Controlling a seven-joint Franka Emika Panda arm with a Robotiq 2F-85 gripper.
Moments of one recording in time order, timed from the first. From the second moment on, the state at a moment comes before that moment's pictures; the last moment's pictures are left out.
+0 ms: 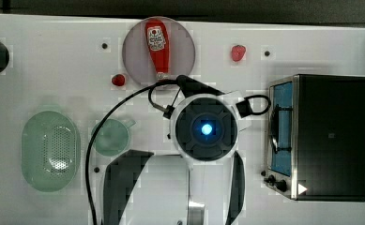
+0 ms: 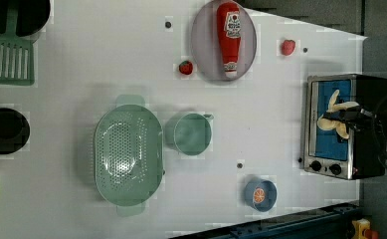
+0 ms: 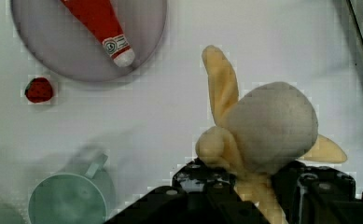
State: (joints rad) arm -0.10 -0.21 0.08 -2.20 0.00 0.46 -0.40
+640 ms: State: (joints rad) arm -0.10 -0.15 0.44 -2.20 0.01 0.46 -0.39
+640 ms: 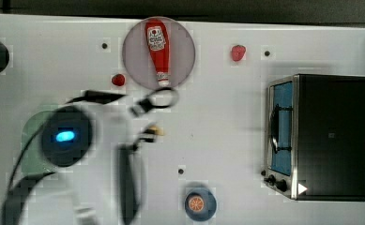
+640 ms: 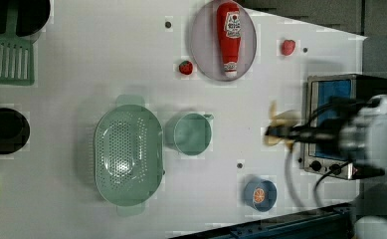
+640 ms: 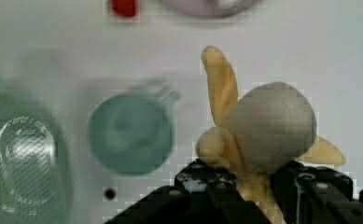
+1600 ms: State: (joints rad) arm -0.06 0.09 0.59 -2.27 0.03 0.69 0.01
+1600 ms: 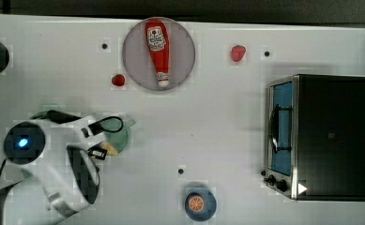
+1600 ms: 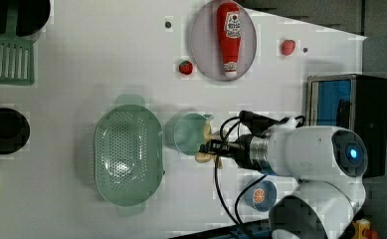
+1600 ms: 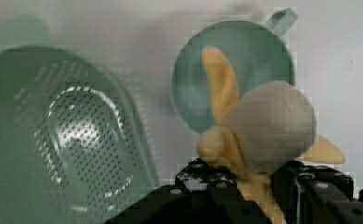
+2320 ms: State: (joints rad) arm -0.06 0.21 0.57 -2.32 -0.05 0.85 0.16
